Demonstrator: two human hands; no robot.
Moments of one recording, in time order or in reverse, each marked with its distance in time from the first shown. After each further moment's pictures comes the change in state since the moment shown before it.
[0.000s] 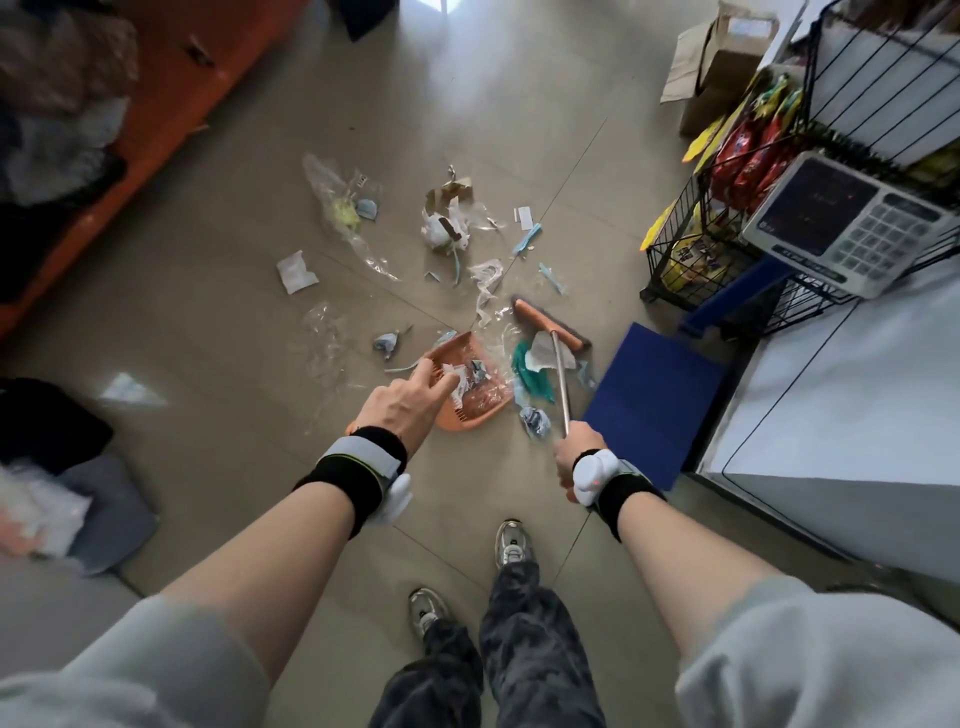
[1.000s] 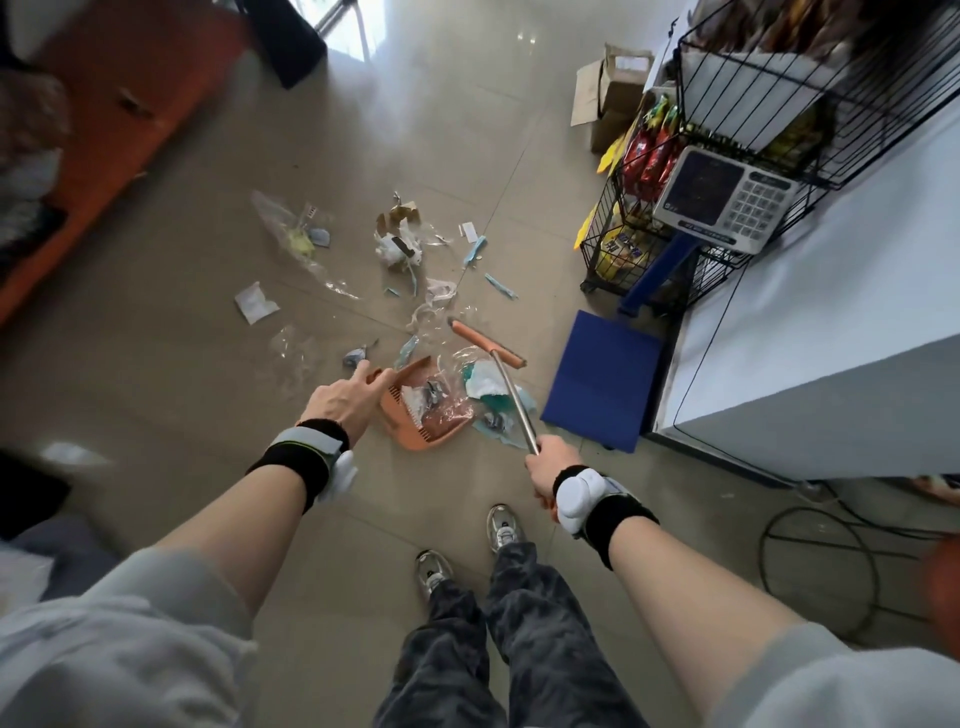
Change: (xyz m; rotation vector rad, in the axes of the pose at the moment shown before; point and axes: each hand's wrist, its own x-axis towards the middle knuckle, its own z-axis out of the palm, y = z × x) left_hand -0.070 -0.064 0.017 -0.014 -0.046 0.052; right_hand -0.139 0.031 0.052 0.091 0.042 -0.048
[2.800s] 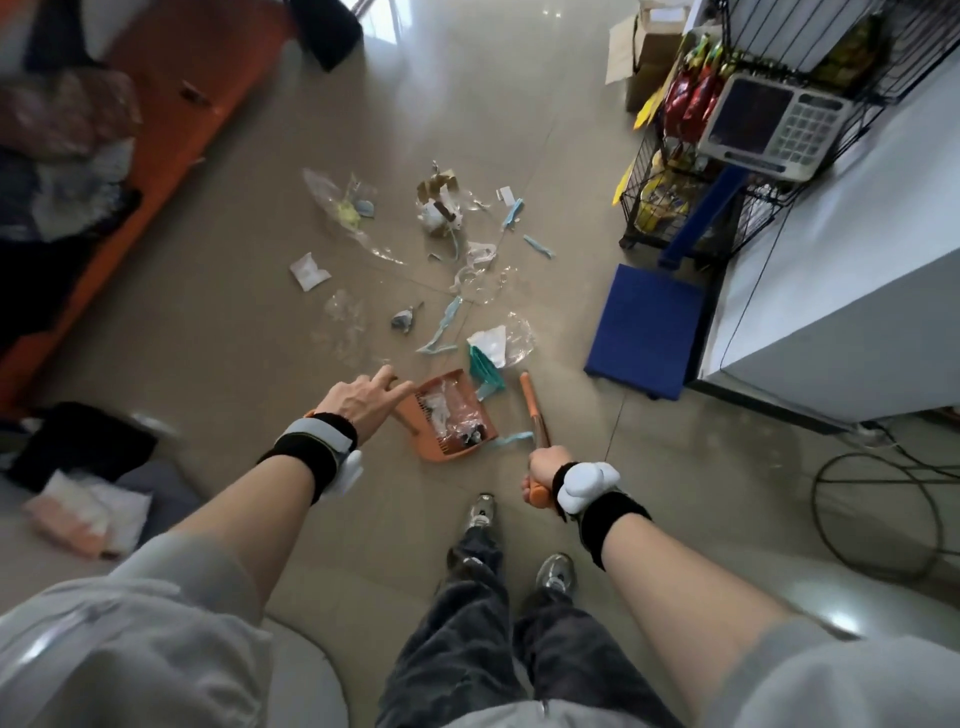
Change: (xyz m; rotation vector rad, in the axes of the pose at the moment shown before) left_hand -0.130 -0.050 0.067 0.219 -0.084 0.175; right_hand -0.107 0.017 0.131 0.577 -0.259 0.225
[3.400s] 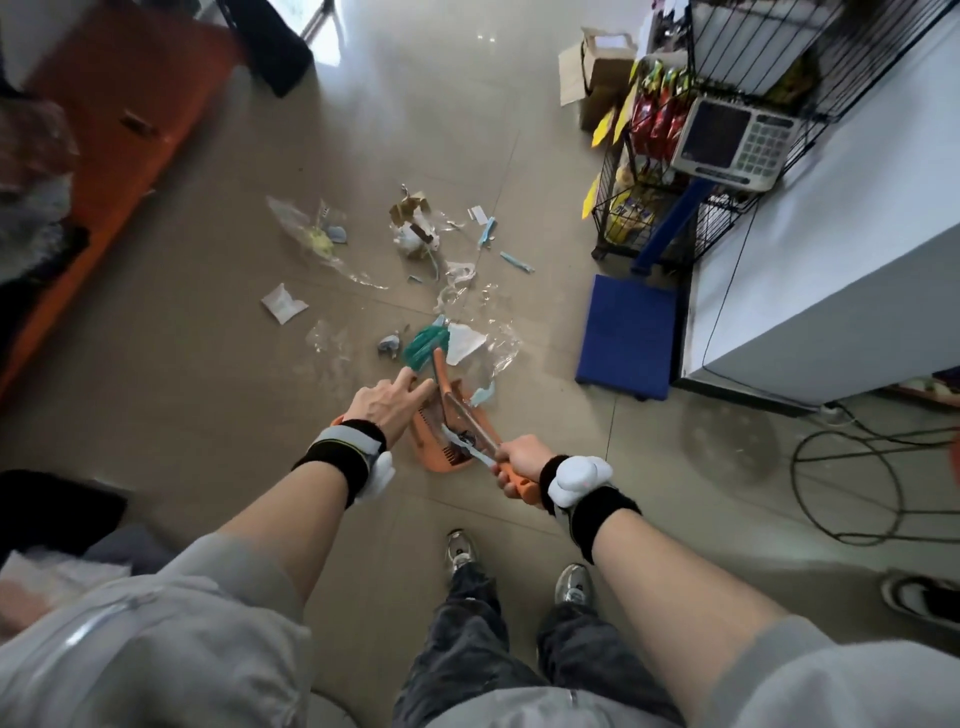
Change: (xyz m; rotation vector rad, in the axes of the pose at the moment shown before) left_hand 0.021 -0.055 -0.013 -0.109 0.076 0.035; right_hand -0.020 -0.066 0.098 0.271 -0.062 -0.013
